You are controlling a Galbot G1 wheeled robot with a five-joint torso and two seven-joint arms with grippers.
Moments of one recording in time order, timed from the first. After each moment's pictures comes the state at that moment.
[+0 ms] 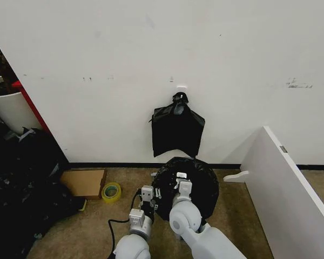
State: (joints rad) left arm 1.32 -1.20 0.08 -1.88 -0.35 -0.05 -0.41; right arm -1.04 1.37 -0.14 1.73 0.67 -0.41 0.85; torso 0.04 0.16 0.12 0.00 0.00
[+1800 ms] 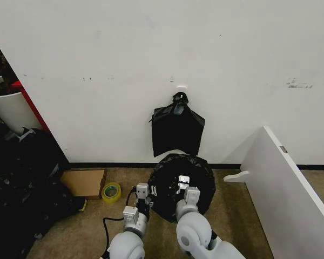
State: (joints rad) left arm 1.32 -1.18 0.04 -1.90 -0.40 -0.05 -0.38; right arm -1.16 1.31 -0.15 1.93 0.63 -0.30 0.76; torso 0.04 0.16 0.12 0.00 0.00
